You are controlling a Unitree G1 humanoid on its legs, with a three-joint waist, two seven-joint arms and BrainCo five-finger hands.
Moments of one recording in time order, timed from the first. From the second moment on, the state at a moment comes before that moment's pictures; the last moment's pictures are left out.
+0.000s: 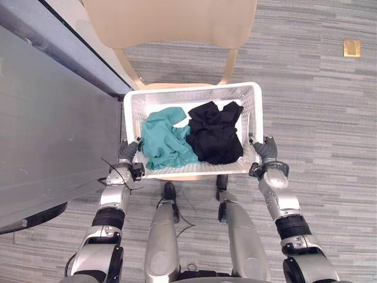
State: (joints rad) left arm -0.44 0.28 0.08 0.59 -0.27 0.00 0.10; right arm -0.38 -0.16 -0.02 0.37 0.22 0.04 -0.24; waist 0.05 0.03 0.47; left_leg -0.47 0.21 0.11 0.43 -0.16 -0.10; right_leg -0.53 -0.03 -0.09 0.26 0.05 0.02
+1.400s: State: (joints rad) left arm -0.52 0.48 0.41 0.50 -0.31 -0.01 0.30; right arm -0.52 -0.28 0.02 0.34 0.22 0.03 -0.15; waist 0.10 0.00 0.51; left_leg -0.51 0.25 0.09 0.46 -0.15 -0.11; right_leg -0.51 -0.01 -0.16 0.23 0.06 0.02
